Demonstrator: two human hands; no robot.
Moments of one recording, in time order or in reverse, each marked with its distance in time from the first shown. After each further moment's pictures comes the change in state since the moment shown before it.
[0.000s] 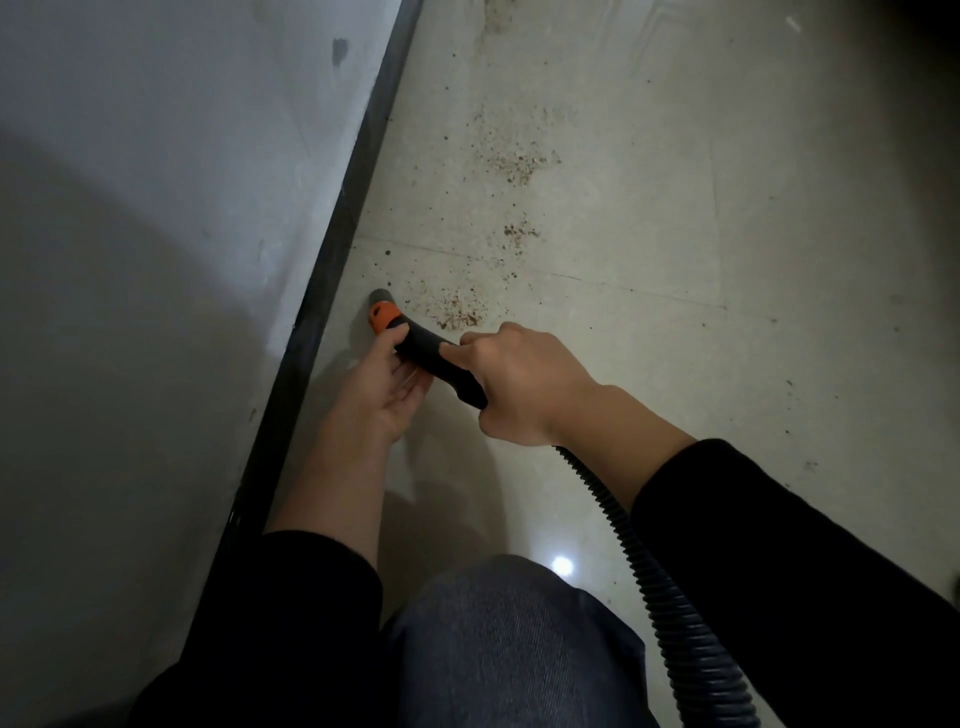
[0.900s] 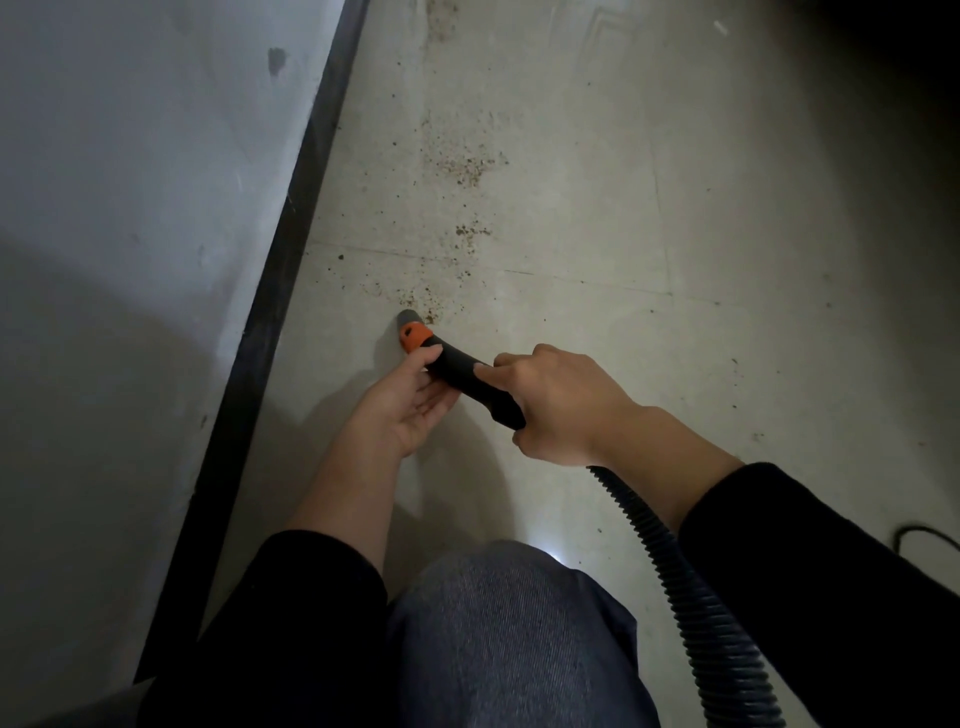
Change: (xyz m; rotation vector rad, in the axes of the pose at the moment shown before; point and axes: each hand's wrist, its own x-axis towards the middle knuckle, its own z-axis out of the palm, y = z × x) left_hand -0.009 -0.046 0.031 0.255 -0.108 -0.124; right_hand -0.069 0.035 0.005 -0.023 -0.052 0.115
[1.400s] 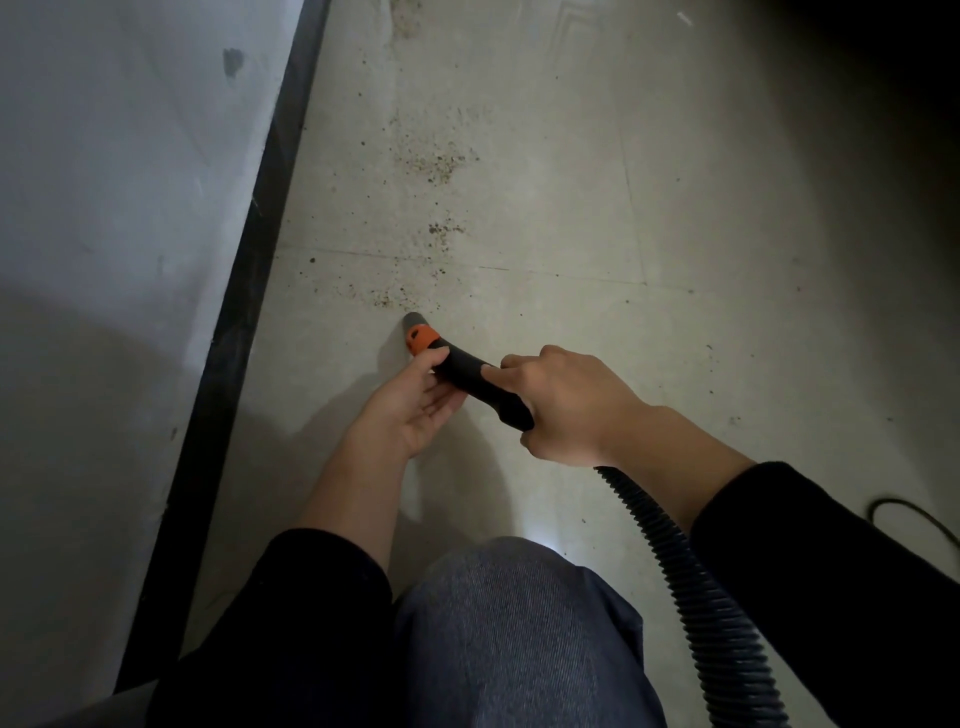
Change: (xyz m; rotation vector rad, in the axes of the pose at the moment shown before) left_hand 0.002 -0.015 0.022 0.027 -0.055 0.006; right_hand -0.023 0.016 0.002 0.007 -0.039 0.062
